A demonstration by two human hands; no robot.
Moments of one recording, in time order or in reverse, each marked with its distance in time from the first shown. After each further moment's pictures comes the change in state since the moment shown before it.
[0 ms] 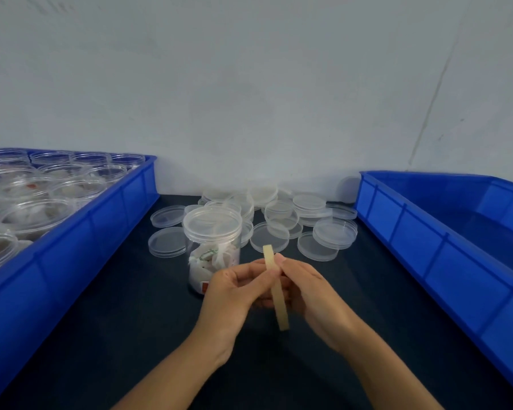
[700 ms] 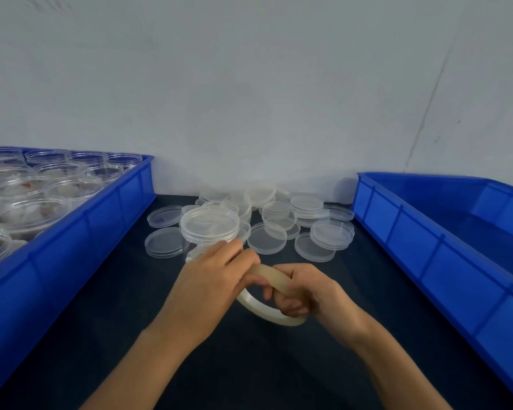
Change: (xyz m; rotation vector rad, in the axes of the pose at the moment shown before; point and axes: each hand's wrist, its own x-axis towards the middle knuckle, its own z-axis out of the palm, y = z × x) left_hand 0.008 0.024 -0.032 1.405 -0.001 0.876; right_hand -0.004 -0.027 -0.004 -0.271 -0.182 0.065
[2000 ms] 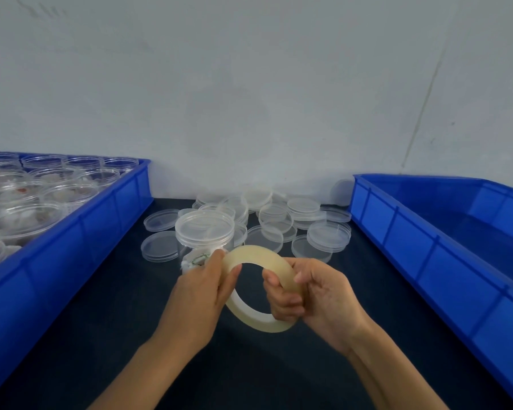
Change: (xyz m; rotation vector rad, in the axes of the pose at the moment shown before) left_hand -0.017 -0.005 0.019 -0.215 -0.048 -0.432; right_hand -0.005 0.010 -0.001 0.421 0.005 -0.151
